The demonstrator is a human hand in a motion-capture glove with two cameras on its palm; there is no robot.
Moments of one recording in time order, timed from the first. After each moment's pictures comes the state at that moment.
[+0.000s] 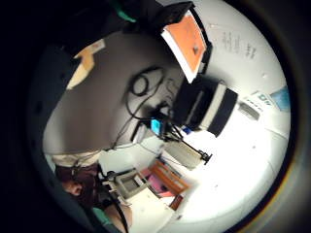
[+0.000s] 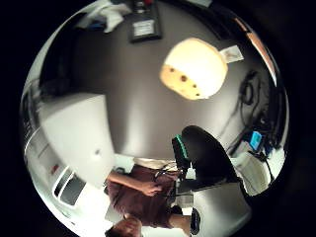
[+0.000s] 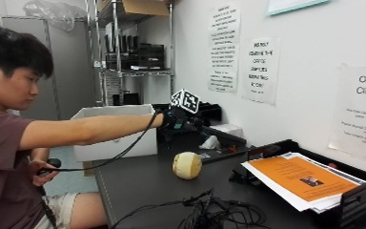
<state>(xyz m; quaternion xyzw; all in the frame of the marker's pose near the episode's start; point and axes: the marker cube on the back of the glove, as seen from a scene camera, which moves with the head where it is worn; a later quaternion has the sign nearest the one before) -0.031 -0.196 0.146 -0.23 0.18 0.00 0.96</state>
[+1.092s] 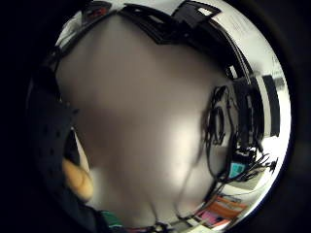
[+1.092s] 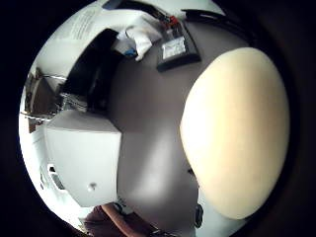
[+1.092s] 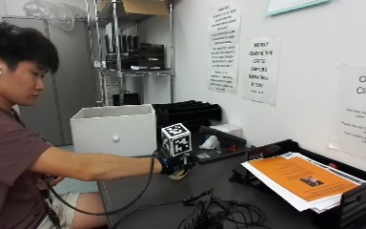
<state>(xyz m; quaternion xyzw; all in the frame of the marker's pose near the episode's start) -0.046 -0.204 0.294 0.10 -0.12 0.03 0.99</state>
